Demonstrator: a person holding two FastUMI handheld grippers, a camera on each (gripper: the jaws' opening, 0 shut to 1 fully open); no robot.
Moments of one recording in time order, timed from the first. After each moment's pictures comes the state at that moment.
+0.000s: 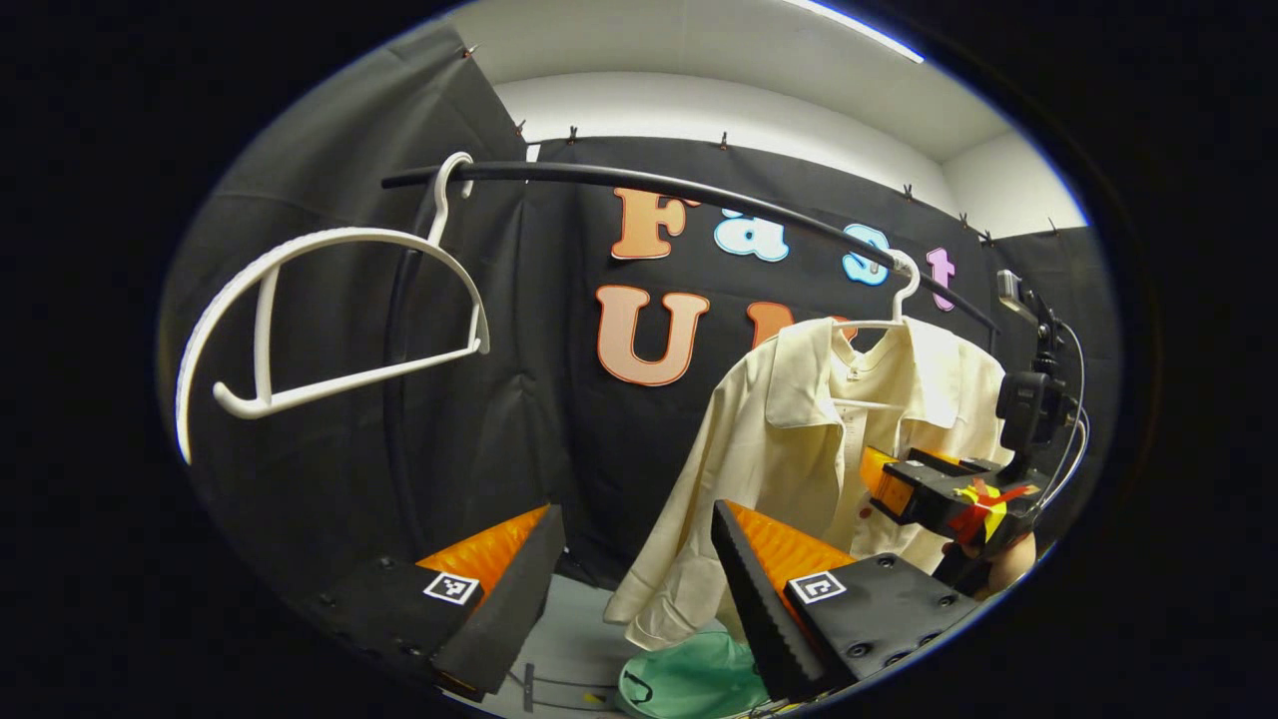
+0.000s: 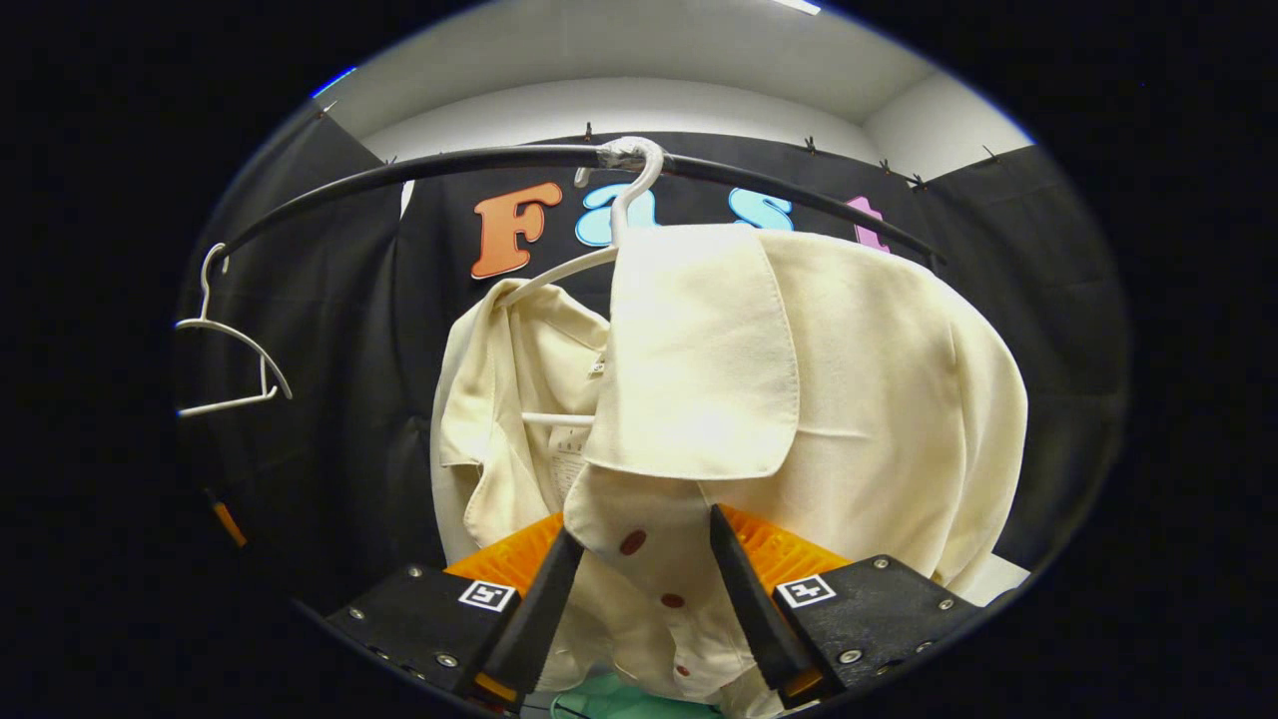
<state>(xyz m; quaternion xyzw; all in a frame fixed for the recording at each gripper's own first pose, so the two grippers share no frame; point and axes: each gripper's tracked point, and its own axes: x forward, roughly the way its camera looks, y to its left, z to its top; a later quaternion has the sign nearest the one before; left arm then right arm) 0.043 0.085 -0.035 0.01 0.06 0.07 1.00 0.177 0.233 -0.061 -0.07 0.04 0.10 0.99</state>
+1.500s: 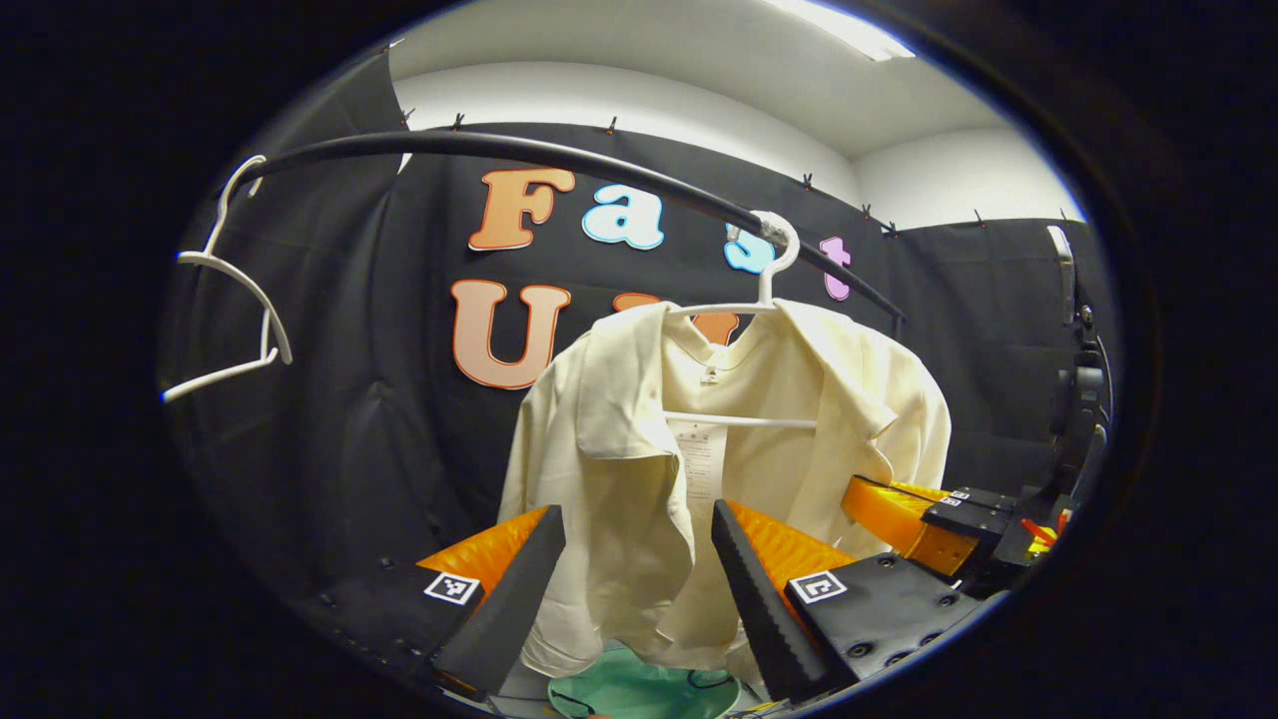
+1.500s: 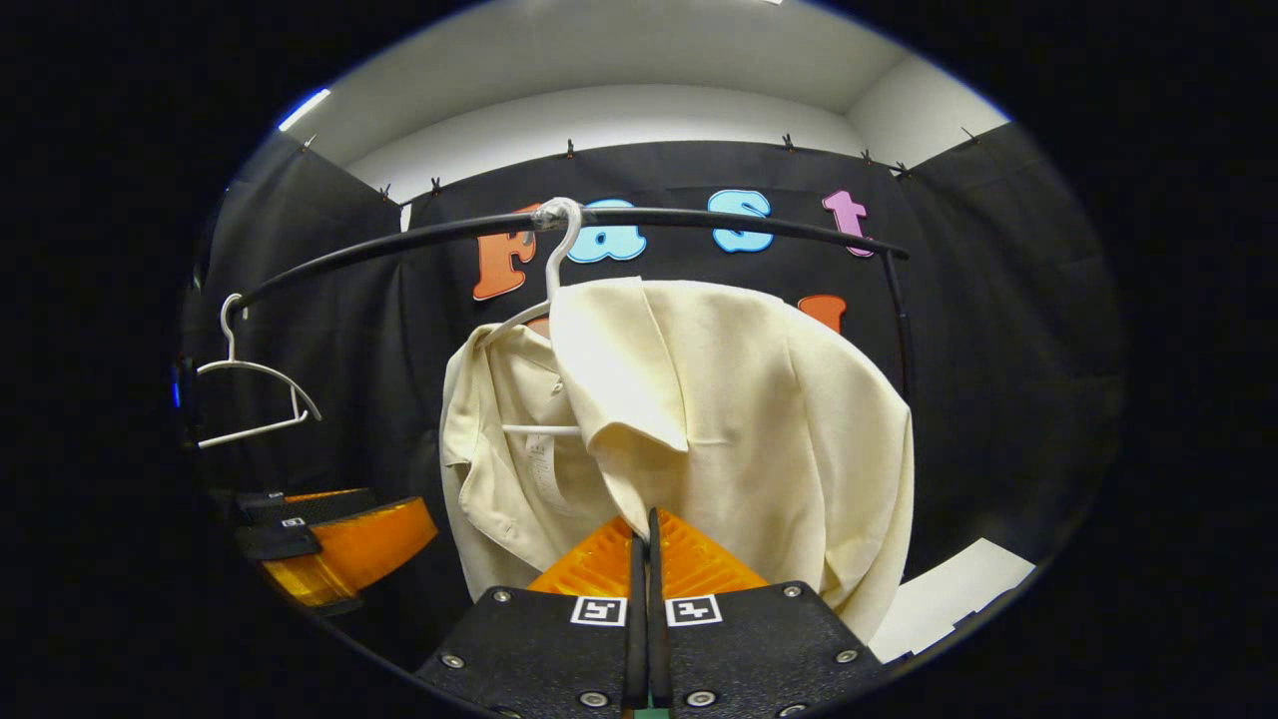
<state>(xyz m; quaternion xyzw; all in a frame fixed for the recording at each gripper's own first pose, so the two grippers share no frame) 0.136 -0.064 -0.046 0.00 0.07 -0.11 0.99 0.131 0.170 -0.028 -0.03 0.04 0.11 0.99</state>
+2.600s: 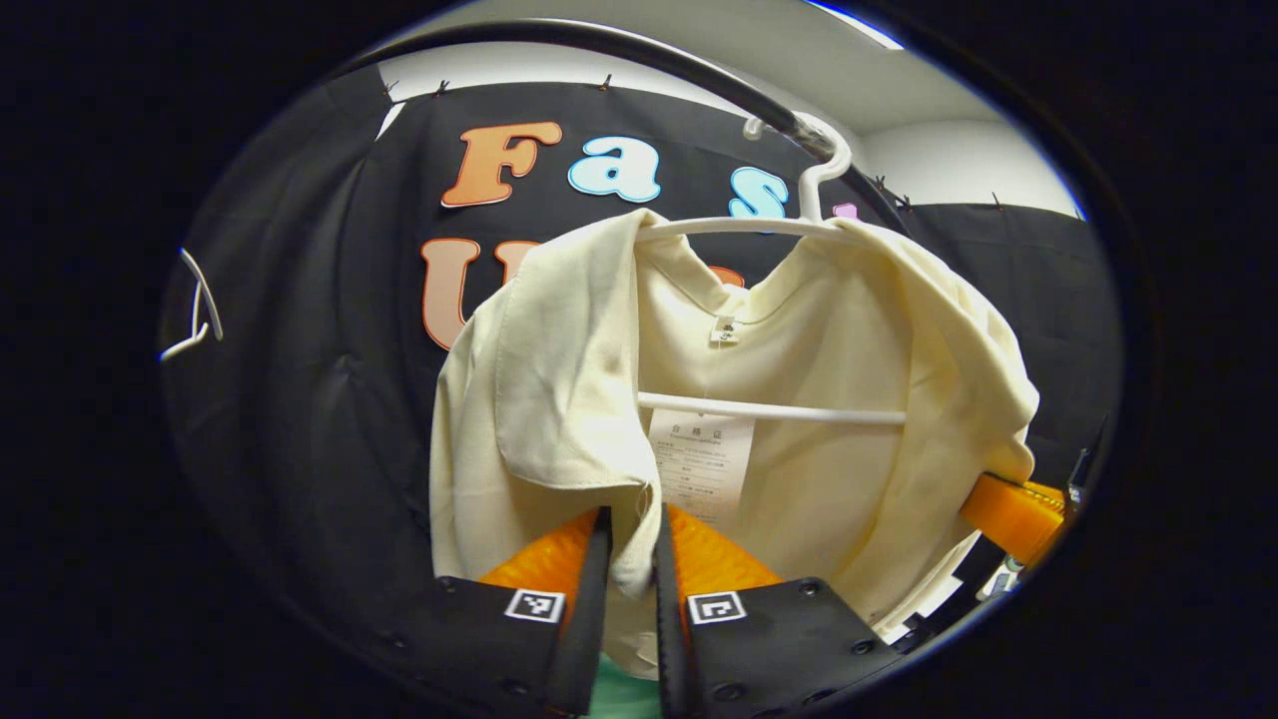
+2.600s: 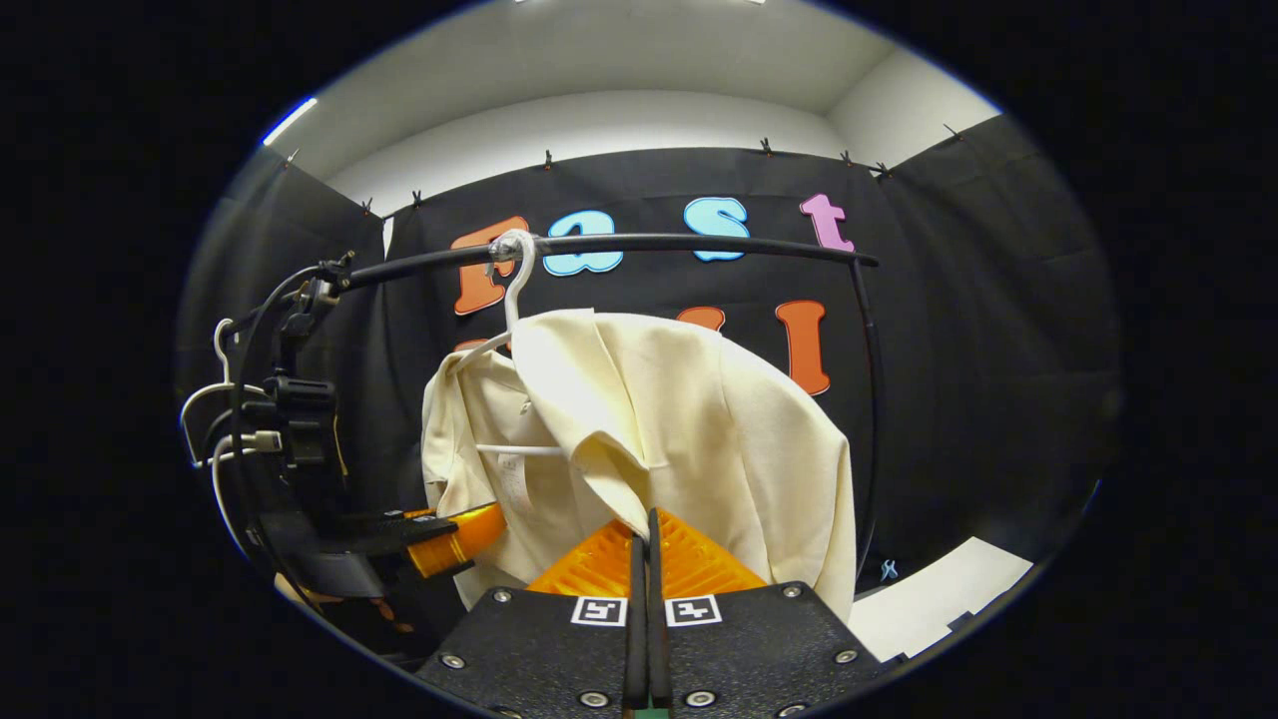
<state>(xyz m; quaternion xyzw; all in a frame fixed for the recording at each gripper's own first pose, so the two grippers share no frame) 0.213 -0.084 -0.083 0.02 0.12 -0.09 0.99 0.134 0.142 -0.014 -0.02 0.04 0.10 0.99</state>
